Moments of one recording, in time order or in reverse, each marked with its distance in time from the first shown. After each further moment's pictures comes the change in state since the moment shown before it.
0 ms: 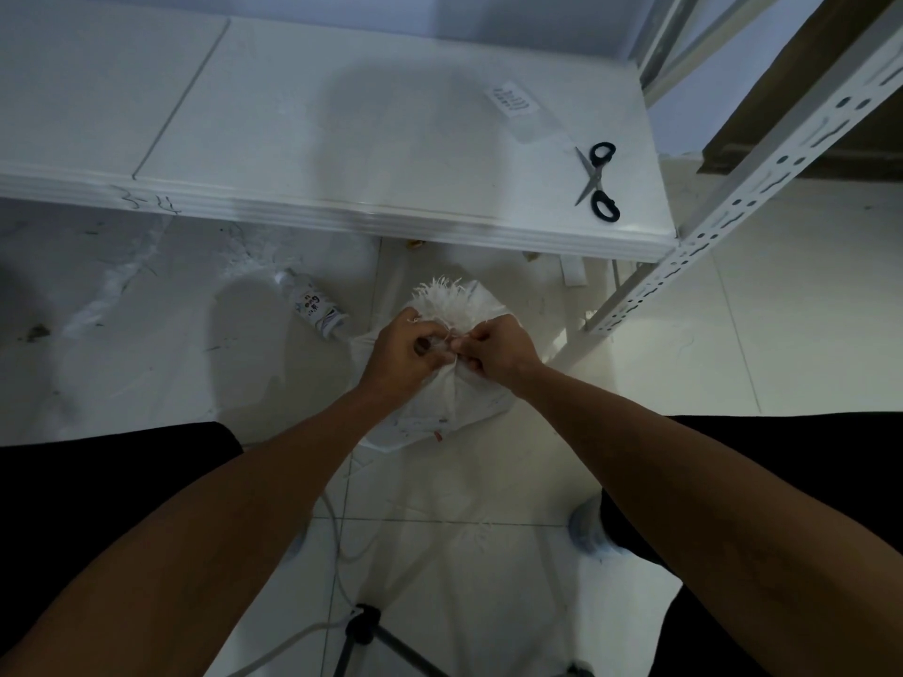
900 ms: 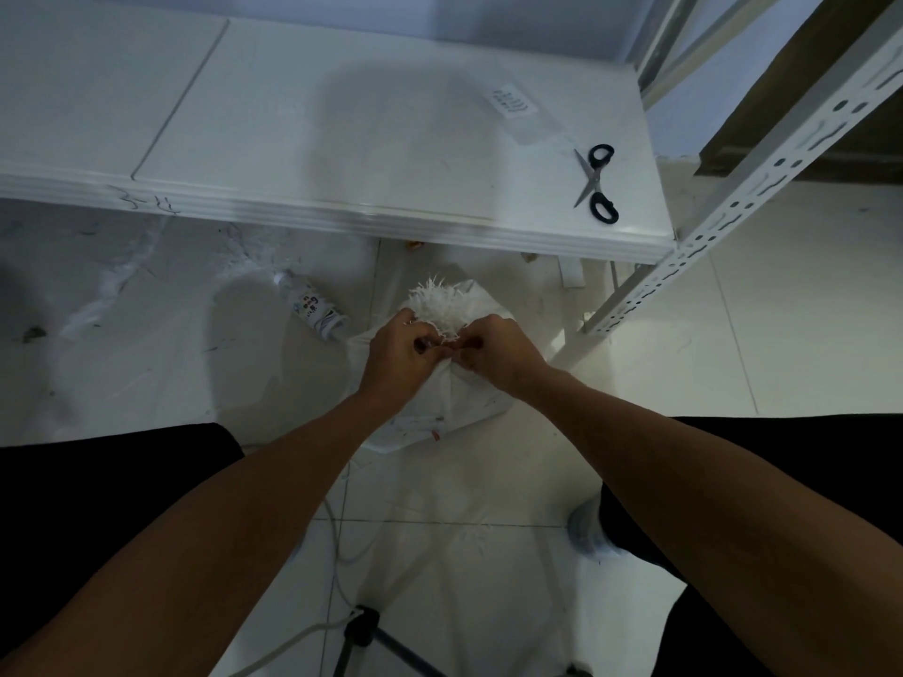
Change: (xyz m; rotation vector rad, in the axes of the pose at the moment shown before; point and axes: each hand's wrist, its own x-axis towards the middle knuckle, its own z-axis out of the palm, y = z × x) left_hand 0.001 -0.002 0.004 0.140 0.115 -0.035; right_hand -0.001 -0.002 -0.007 -0.369 -0.031 -0.369
